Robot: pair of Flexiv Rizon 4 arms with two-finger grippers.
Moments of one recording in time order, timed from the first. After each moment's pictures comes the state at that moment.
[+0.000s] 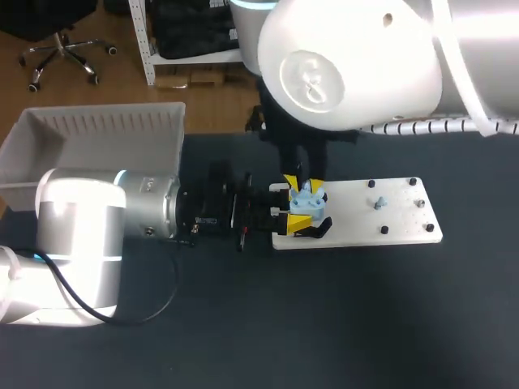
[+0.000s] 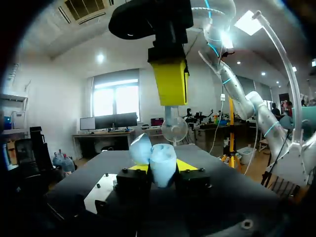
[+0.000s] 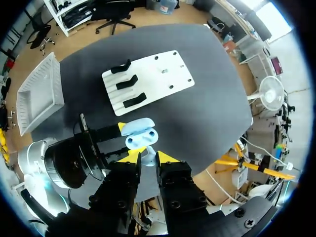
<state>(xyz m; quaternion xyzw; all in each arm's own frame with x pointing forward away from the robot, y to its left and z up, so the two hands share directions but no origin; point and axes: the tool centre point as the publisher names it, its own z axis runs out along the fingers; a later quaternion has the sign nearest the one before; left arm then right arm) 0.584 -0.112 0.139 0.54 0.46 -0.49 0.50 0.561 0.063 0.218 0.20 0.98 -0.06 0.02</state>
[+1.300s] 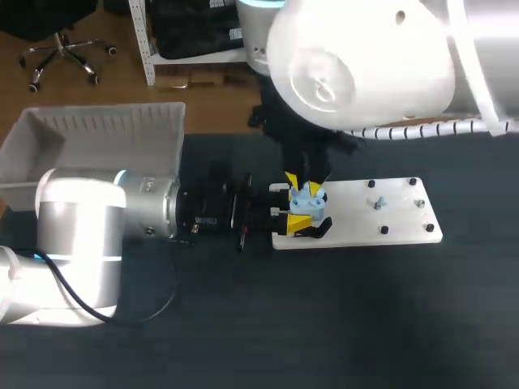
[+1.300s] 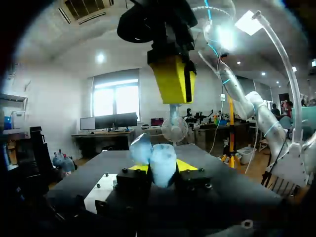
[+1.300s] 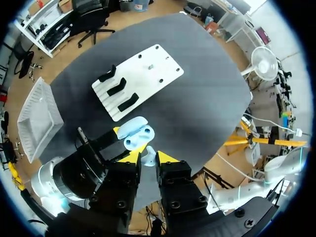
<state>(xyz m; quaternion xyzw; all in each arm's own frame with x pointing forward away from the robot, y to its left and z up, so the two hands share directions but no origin) 0.584 -0.112 0.139 0.54 0.46 -0.49 0.50 0.561 0.063 0.219 0.31 0.95 -0.05 0.03</state>
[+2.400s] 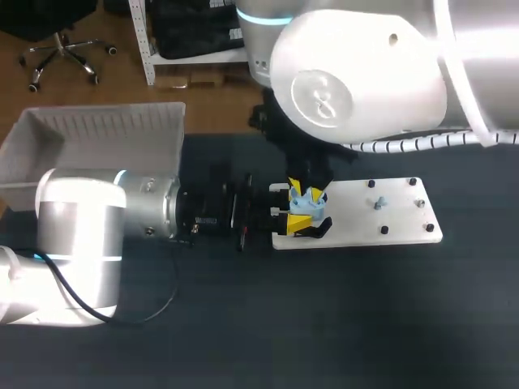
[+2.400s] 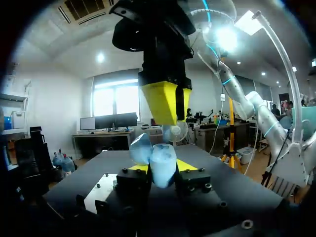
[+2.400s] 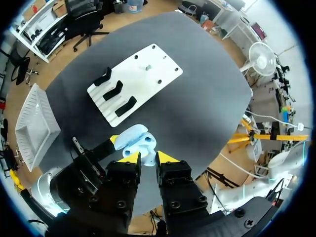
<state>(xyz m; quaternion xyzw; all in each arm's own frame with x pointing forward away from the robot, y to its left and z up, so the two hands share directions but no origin) 0.584 -0.112 0.139 0.54 0.46 -0.49 0.50 0.568 0.059 0.201 0.33 0.94 -0.05 0.03</state>
